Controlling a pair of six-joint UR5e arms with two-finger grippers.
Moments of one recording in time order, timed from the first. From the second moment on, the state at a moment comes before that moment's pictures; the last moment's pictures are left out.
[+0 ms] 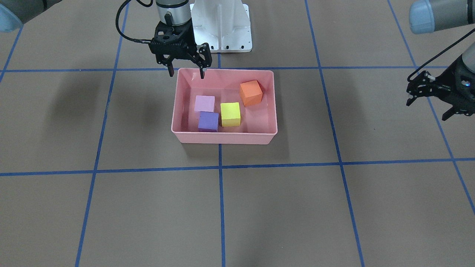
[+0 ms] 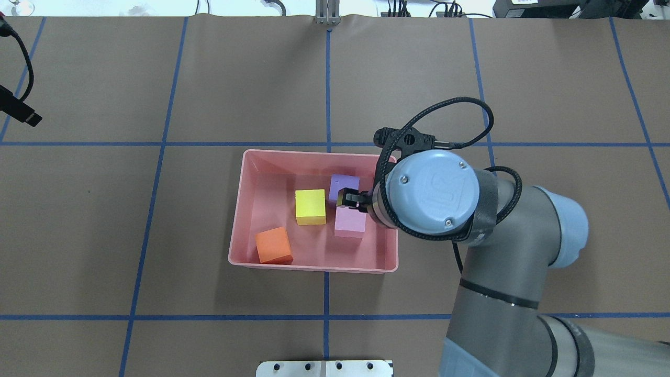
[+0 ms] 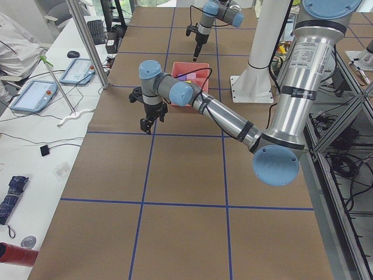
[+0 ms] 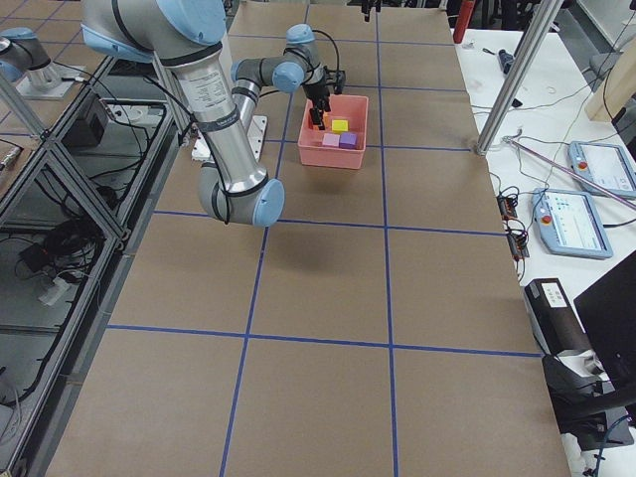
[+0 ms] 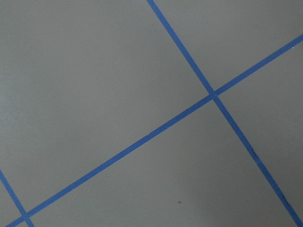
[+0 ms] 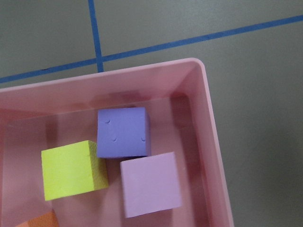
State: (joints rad) left arm -1.22 -1.78 -1.91 -1.44 -2.24 0.02; right arm 0.45 -0.97 2.06 -1.82 1.64 1.42
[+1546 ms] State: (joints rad) left arm -1.56 -1.38 -1.83 -1.59 -2.34 0.23; right arm 1.49 -1.41 1.76 -1.82 2.29 -0.18
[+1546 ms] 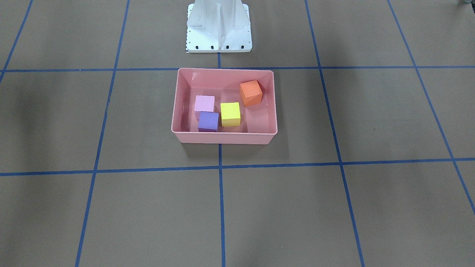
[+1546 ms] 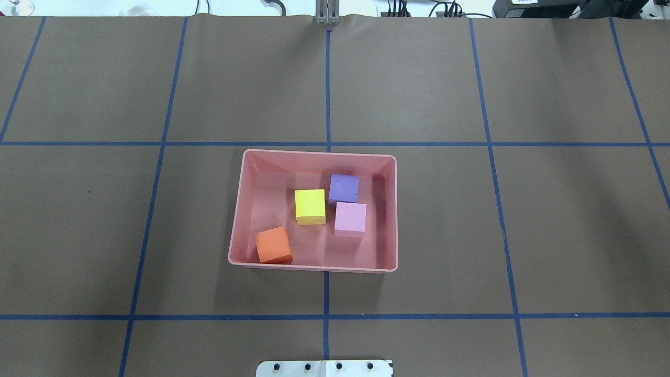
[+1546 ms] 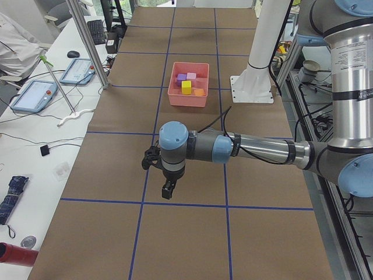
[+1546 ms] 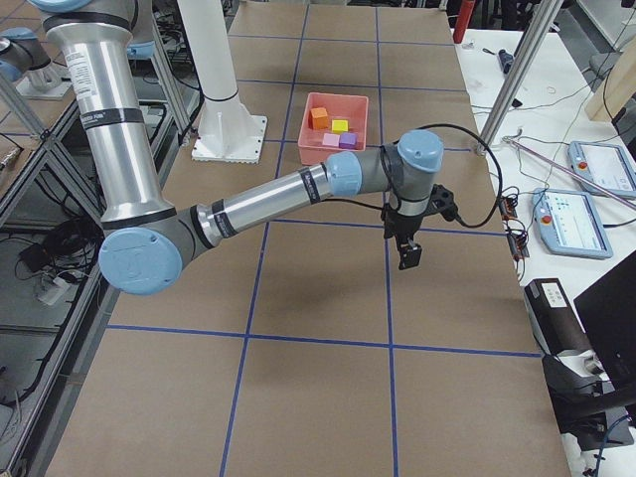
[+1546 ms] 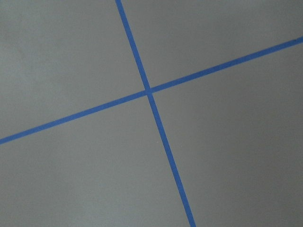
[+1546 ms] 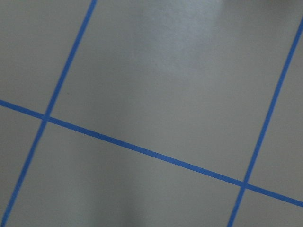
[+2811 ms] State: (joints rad) left arm -1.68 -1.33 -1.84 -1.55 -2.35 0.13; right arm 1.55 -1.57 1.75 -1.81 2.29 -0.20
